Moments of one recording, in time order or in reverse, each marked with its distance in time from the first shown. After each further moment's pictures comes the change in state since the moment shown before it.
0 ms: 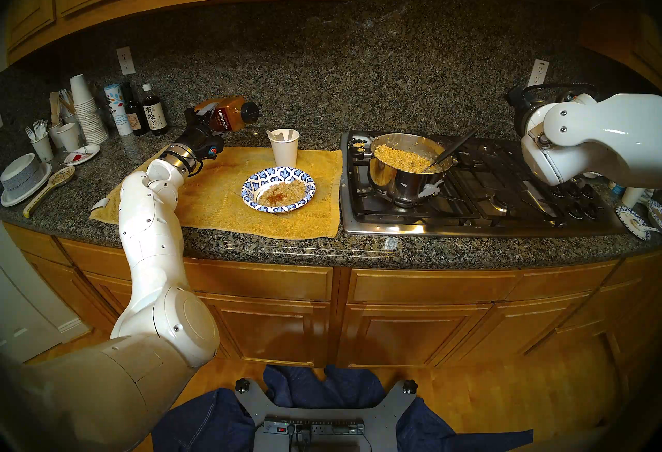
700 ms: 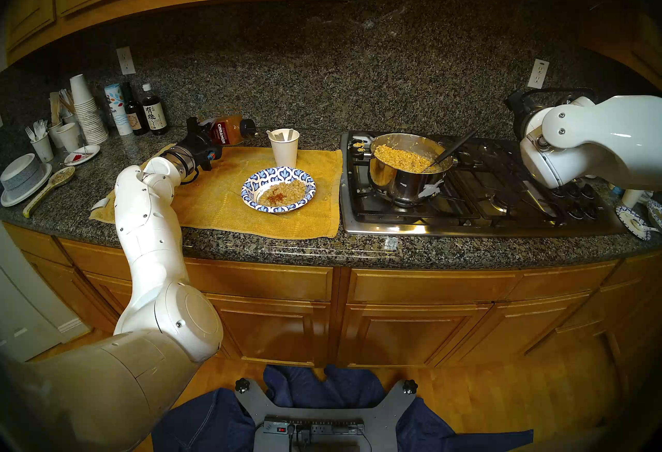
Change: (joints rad) left arm -0.022 -0.019 -0.032 -0.036 0.002 0.044 -0.289; right arm -0.007 -0.007 -0.008 -0.001 0.020 0.000 0.000
